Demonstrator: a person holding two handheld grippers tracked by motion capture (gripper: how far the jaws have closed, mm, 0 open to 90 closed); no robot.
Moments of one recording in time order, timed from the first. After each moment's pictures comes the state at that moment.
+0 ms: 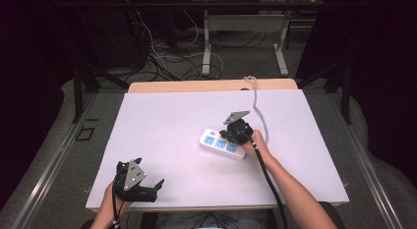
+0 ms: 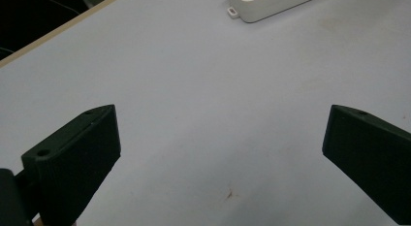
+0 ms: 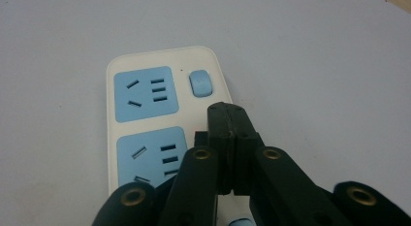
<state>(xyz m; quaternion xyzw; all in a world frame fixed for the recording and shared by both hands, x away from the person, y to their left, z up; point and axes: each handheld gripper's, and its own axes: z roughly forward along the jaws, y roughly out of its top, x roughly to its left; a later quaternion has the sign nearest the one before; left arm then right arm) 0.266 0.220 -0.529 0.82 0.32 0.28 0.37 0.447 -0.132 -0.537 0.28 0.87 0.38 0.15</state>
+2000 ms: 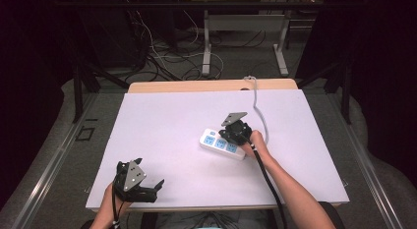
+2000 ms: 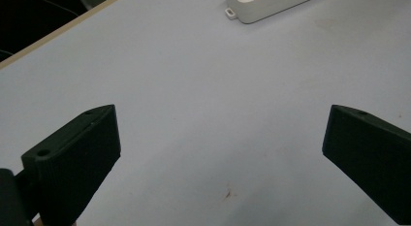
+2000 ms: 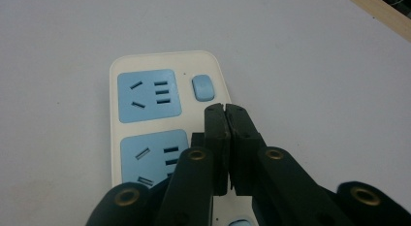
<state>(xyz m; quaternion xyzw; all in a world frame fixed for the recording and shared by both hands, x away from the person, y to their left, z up) 0.266 0.221 -0.528 0.83 0.31 0.29 0.37 0.442 -0.127 -0.531 0.25 0.88 0.36 0.18</state>
